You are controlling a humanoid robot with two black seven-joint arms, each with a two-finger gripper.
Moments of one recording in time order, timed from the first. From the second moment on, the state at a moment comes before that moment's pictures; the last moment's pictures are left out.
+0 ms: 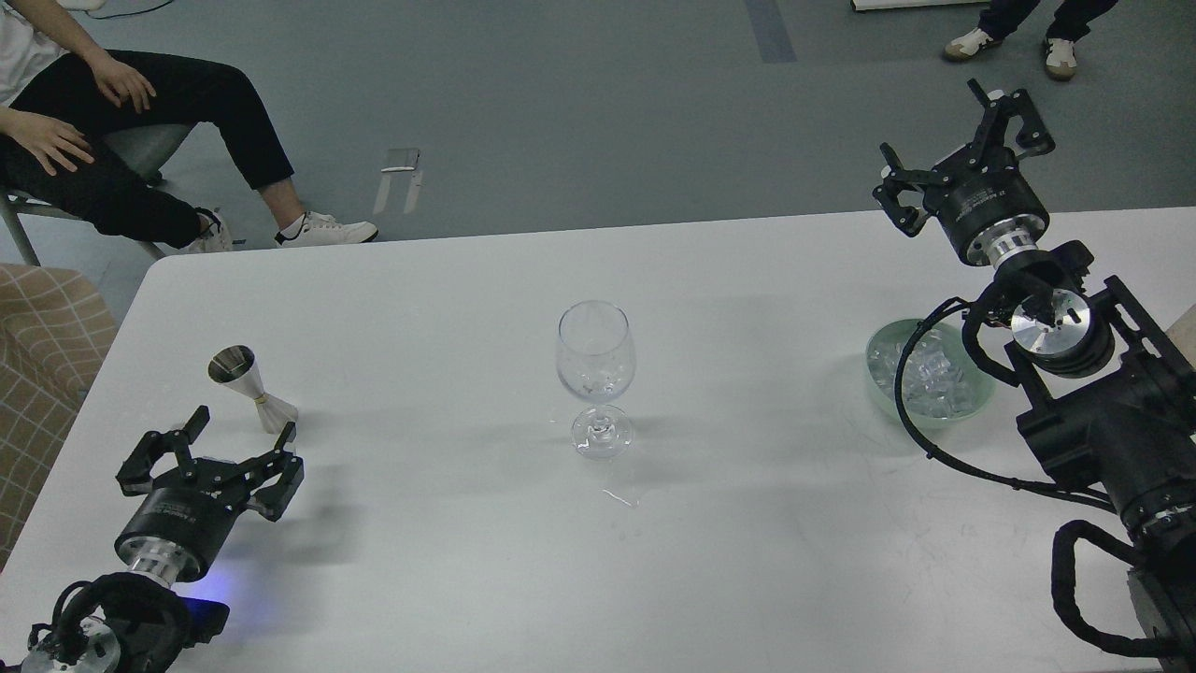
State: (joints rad) left arm 0.19 0.14 -1.76 -1.31 -0.11 -0.13 0.29; right arm 0.66 -0.12 1.43 0.67 -0.36 0.33 0.06
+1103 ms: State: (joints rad) left arm 0.06 0.18 -1.77 -1.34 -0.10 0.19 0.29; right arm 0.64 -0.12 1.43 0.67 -0.36 0.33 0.06
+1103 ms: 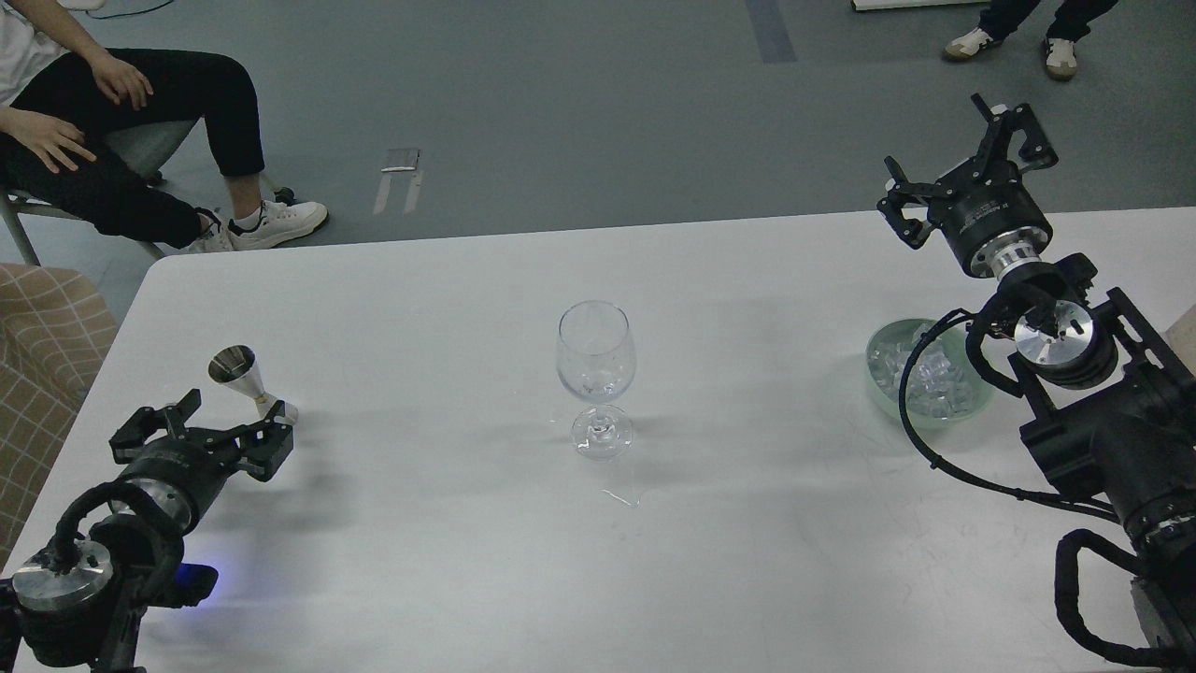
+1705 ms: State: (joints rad) left arm -0.03 0.17 -1.76 -1.23 -0.10 0.21 0.27; right arm 0.64 -0.12 1.43 0.67 -0.36 0.33 0.06
